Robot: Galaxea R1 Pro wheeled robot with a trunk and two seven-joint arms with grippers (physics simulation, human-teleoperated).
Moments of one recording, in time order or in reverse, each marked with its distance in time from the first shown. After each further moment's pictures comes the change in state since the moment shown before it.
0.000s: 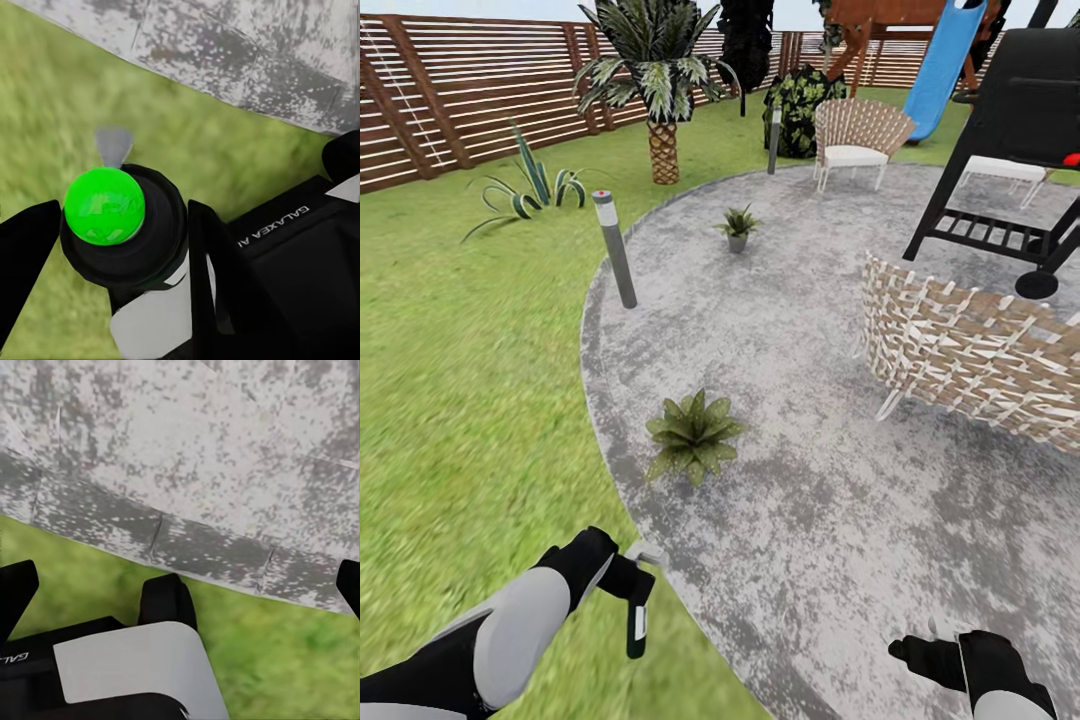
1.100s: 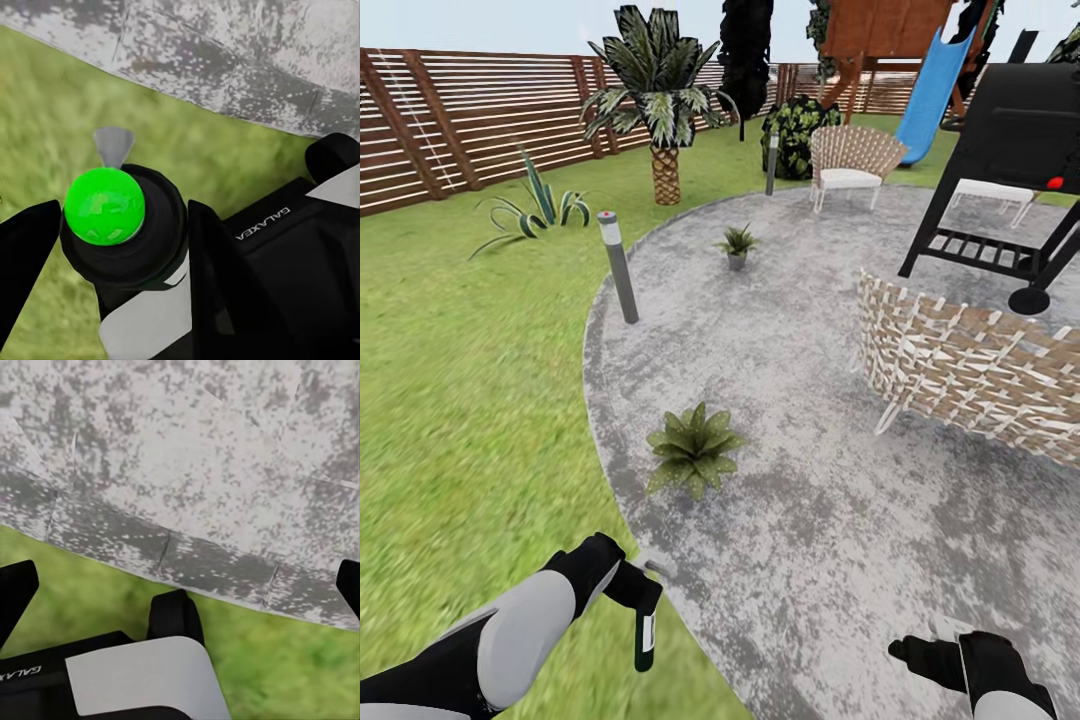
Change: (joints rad) left arm 0.000 -0.013 0.003 0.042 0.000 -0.006 -0.002; right arm 0.000 0.000 -0.006 0.001 -0.002 -0.001 0.000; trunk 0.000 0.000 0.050
